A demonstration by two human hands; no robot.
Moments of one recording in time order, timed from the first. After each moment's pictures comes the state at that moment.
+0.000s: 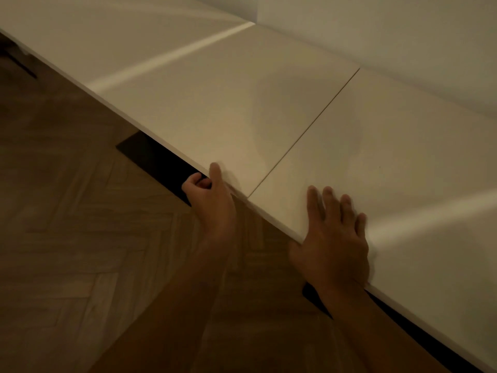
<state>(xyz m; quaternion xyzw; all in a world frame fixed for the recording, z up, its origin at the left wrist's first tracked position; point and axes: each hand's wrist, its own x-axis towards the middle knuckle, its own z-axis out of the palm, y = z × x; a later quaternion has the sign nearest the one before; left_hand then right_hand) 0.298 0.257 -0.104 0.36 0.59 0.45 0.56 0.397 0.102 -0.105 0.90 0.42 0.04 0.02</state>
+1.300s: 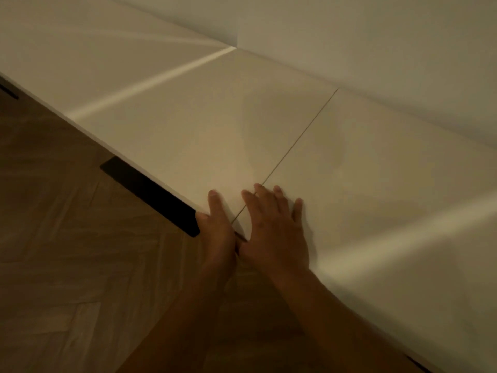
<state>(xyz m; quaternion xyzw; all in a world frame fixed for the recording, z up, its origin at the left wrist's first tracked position) 0.326 0.247 -0.117 0.31 0.56 0.35 0.69 0.392 0.177 -0.088 0.84 0.53 -0.03 -0.06</state>
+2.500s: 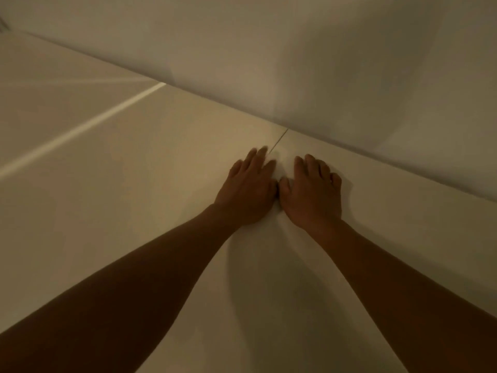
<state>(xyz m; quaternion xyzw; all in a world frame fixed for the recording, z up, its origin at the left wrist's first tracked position) 0.673 0.377 -0.083 0.97 0.23 0.03 0.11 0.775 0.270 -0.086 0.91 0.40 0.03 -0.09</state>
